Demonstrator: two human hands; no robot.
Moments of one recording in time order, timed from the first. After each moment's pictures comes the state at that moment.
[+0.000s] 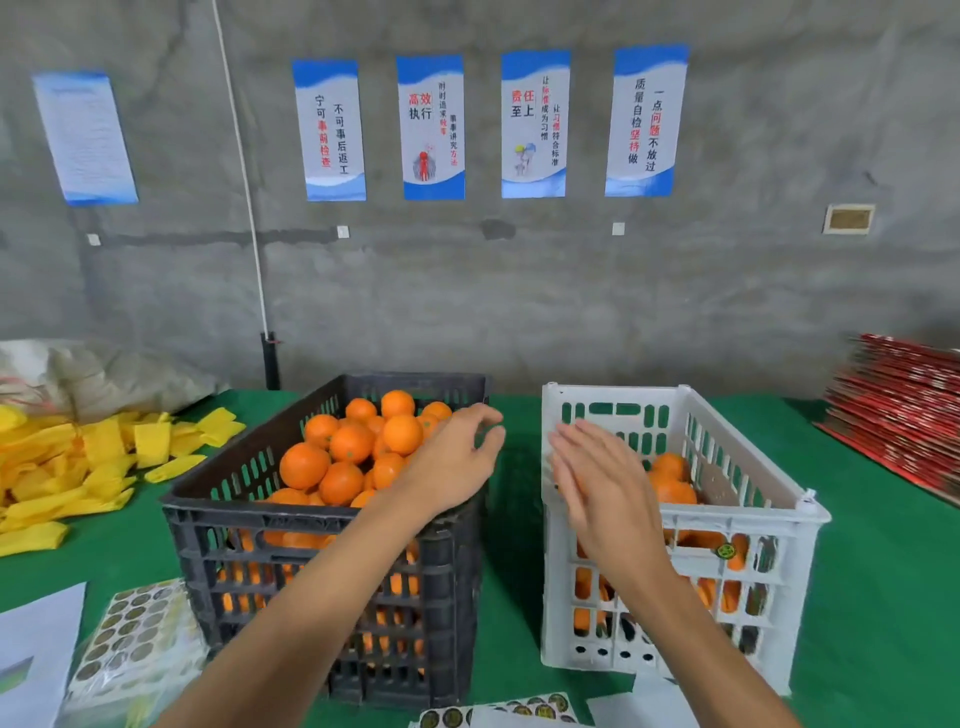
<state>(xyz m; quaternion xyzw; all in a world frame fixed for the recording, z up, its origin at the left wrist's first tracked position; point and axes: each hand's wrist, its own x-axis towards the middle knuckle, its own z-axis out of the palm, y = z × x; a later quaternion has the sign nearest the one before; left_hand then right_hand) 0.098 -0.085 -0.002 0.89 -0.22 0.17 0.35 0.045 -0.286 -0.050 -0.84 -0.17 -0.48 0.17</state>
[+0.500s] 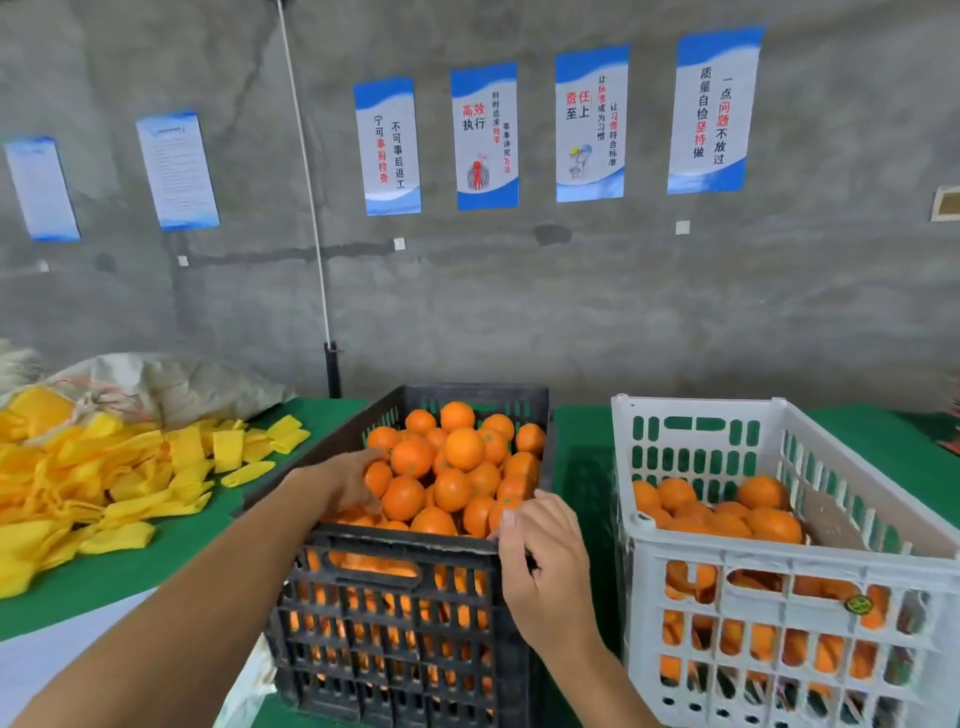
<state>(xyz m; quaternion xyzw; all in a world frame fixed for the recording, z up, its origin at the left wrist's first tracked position) 0.197 0.133 -0.025 0.99 0.05 -0.06 0.12 0.070 -0.152 -0.097 -0.74 -0.24 -0.44 0.44</state>
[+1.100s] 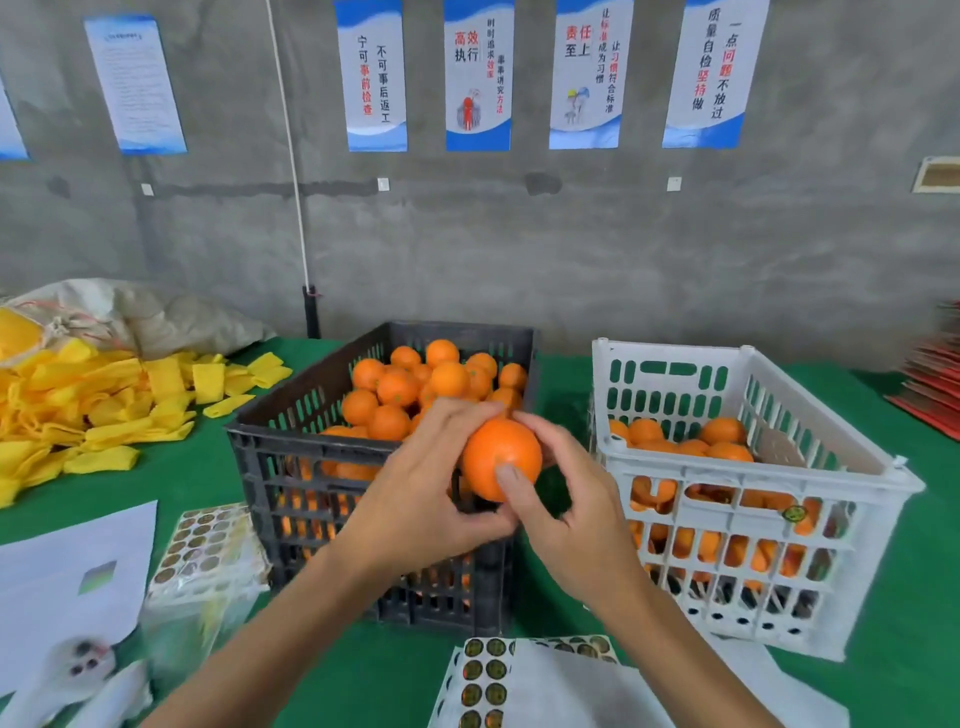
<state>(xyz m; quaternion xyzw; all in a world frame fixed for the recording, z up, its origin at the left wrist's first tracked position) 0.000 -0.007 -0.049 0.81 -0.36 0.35 0.31 -0.004 -0.197 -0.072 -0.77 -0.28 -0.29 0.49</state>
